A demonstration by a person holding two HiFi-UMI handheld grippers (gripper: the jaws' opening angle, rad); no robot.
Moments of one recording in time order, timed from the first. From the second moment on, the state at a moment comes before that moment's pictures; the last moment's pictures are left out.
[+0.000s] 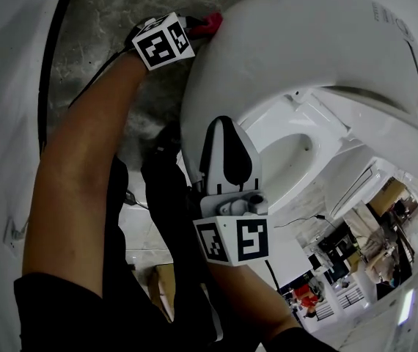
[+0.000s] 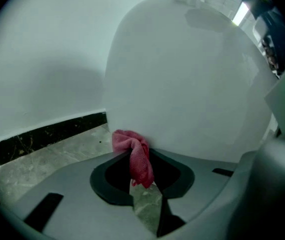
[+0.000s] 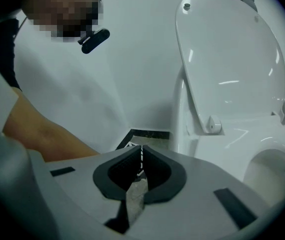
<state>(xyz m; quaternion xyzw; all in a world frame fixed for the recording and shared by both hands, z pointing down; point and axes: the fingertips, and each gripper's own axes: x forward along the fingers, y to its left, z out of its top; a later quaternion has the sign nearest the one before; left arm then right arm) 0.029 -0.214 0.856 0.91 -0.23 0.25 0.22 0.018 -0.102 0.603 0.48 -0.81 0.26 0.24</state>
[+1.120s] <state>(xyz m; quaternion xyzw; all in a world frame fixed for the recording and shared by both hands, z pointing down) 0.131 0.134 0.855 0.87 -0.18 0.26 0.39 0.031 -0.065 0.591 0.44 -0.82 0.25 0.27</state>
